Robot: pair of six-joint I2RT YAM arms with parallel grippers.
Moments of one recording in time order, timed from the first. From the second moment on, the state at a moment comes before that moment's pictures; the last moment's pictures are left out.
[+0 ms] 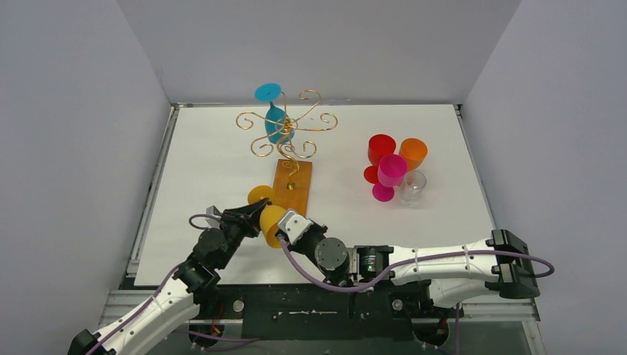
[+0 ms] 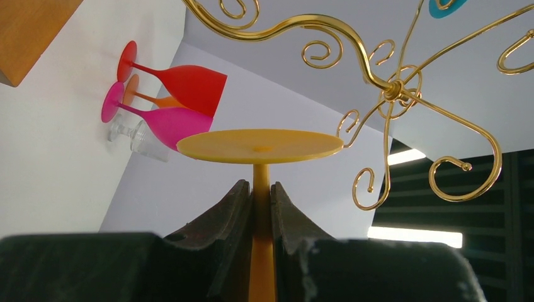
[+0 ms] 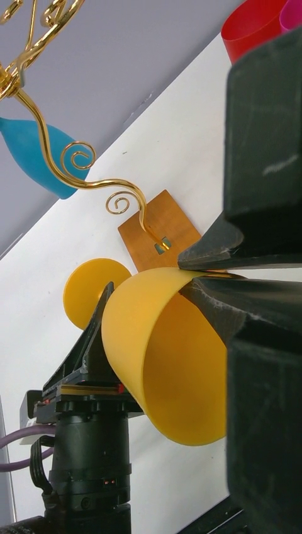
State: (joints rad) left arm -0.67 0.49 0.09 0.33 -0.25 -2.05; right arm 1.50 1.29 0.89 0.24 0.75 -0.27
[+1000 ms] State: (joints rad) left arm -0.67 0.49 0.19 0.23 -0.15 -1.67; right arm 1.42 1.19 0.90 -0.03 0.82 0.06
